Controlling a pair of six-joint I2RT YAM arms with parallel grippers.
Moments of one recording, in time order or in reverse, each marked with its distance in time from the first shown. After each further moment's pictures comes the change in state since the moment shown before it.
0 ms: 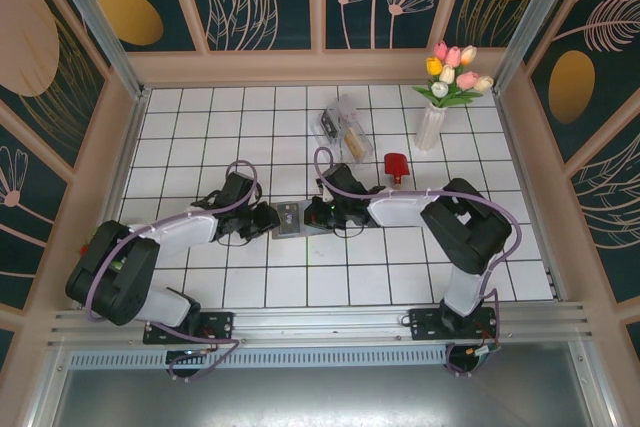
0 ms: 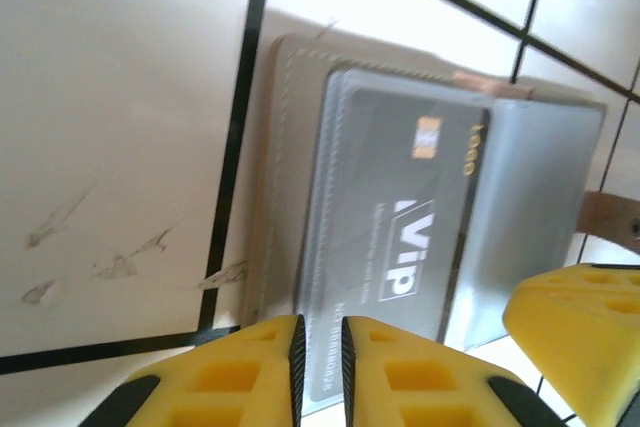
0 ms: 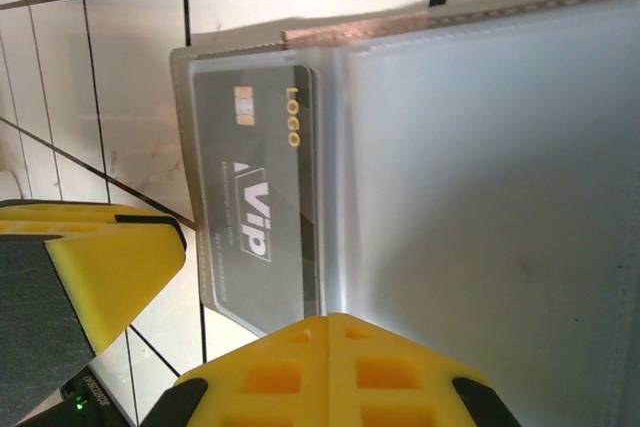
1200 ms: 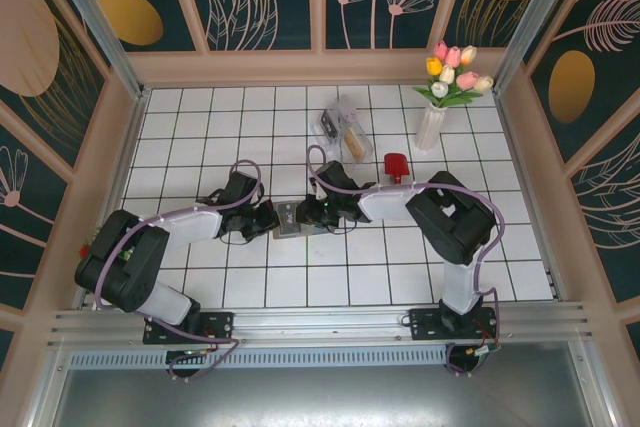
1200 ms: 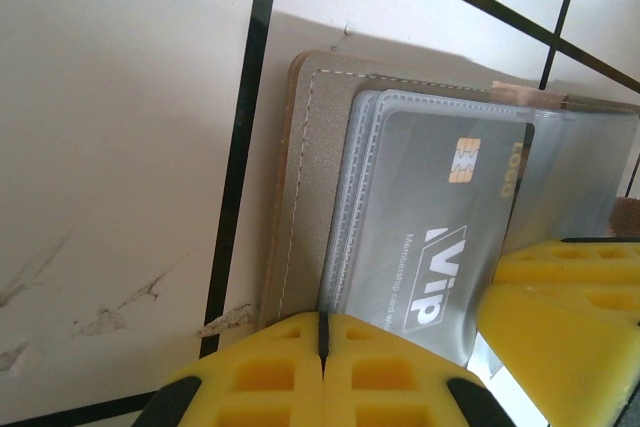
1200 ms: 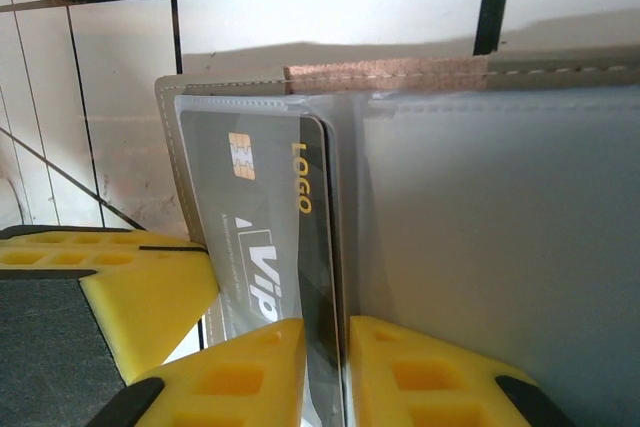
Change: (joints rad) left arm 0.005 0.079 0.004 0.043 0.021 0.011; right arm 0.001 0.109 0.082 0.007 -0.033 0.004
